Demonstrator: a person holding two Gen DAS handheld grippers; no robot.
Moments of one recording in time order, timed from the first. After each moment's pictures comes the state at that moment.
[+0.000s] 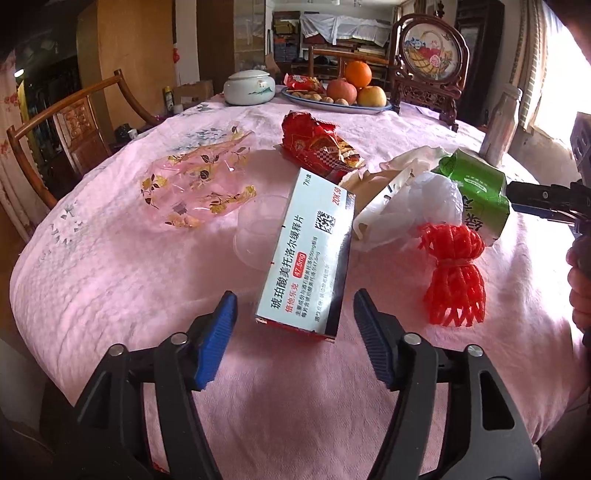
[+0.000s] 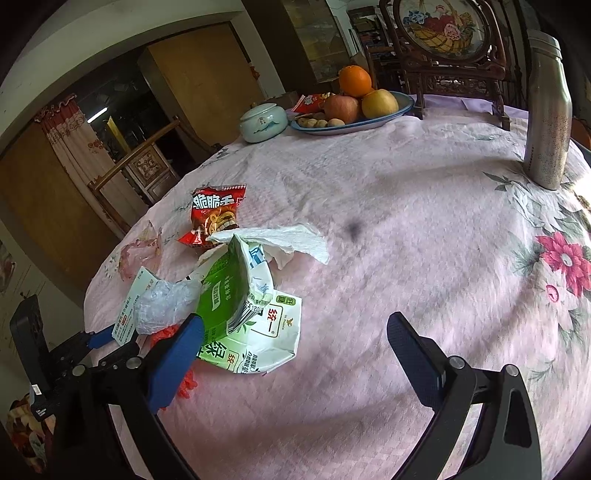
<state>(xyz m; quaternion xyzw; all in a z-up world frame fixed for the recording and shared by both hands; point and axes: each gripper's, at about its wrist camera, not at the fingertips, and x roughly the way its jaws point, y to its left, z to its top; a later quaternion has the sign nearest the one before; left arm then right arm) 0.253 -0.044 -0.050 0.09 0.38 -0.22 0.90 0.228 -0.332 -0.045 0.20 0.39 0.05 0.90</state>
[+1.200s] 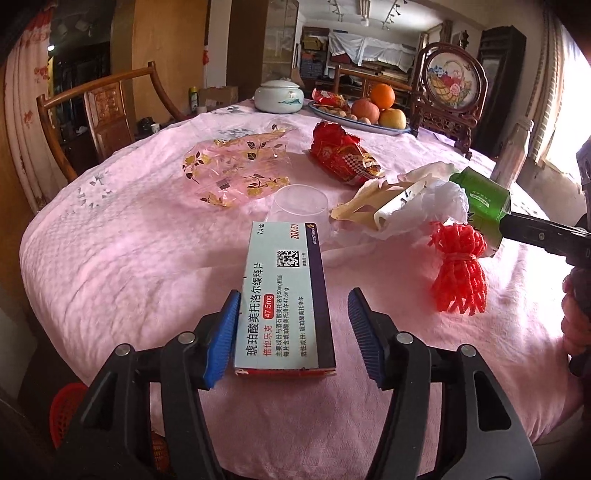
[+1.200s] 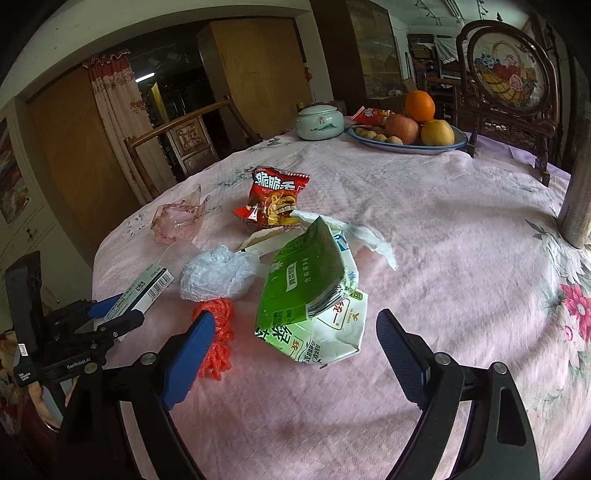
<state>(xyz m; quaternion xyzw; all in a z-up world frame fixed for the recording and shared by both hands) 0.230 -0.018 -0.056 0.03 0.36 -0.19 0.91 0.221 -0.275 -0.037 0.10 0.36 0.11 0.92</state>
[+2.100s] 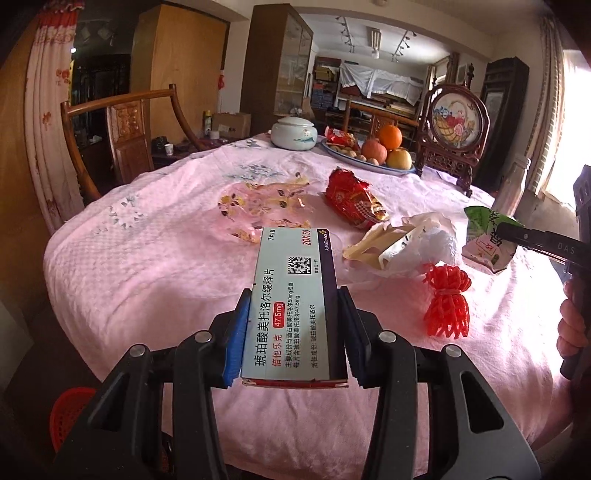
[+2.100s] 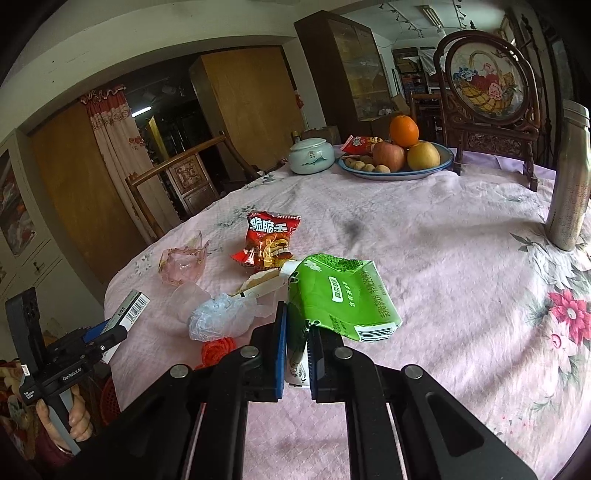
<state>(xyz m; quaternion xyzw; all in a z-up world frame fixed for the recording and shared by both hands) 0.210 0.017 -0.023 -0.01 0.30 -0.17 0.94 0.210 -0.303 -0.012 0.15 0.31 0.10 0.93</state>
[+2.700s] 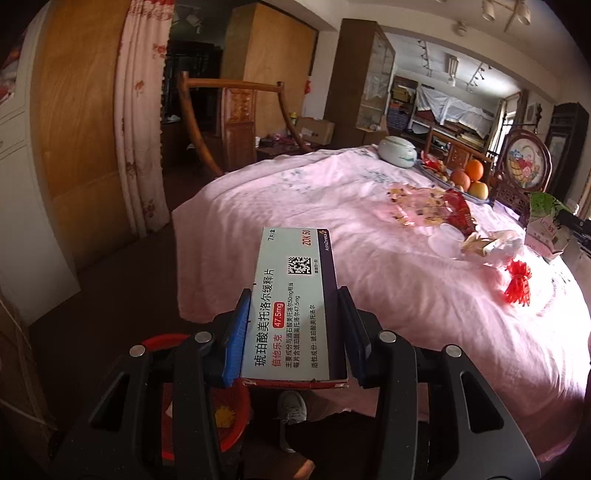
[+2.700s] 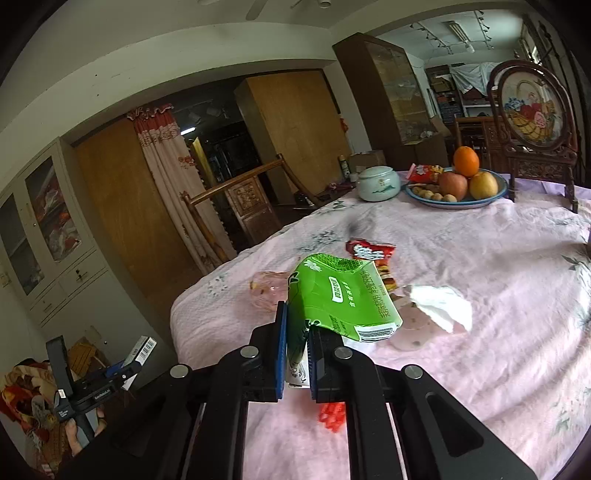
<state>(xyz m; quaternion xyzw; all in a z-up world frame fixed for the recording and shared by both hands) 0.143 0.180 -0.036 -0.07 0.31 -0.03 0.95 0.184 -0.219 0.033 0.16 0.25 0.19 0.94</state>
